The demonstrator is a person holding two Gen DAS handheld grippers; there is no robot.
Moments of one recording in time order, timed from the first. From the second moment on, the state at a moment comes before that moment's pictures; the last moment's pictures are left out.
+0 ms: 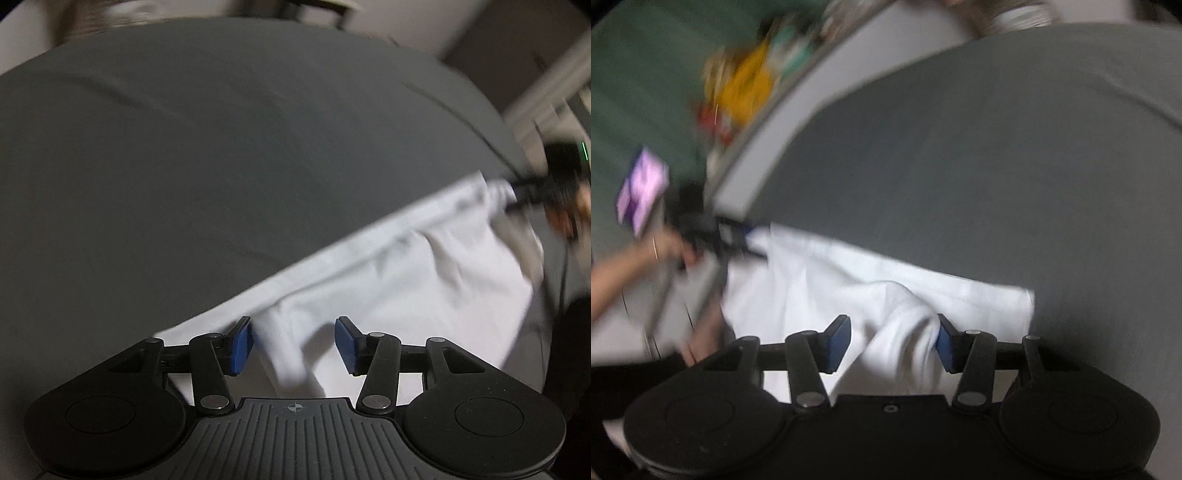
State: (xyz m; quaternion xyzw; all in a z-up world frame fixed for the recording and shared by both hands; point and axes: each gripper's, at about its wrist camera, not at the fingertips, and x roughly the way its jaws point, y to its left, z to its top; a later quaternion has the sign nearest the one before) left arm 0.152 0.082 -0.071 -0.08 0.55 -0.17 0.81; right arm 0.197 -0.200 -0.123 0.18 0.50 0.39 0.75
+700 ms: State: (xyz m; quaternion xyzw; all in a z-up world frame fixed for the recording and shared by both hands) left arm 0.102 0.098 -0.061 -0.13 0.45 -0.05 0.88; right arm 0.138 -0.199 -0.136 0.32 0.36 0.24 0.84
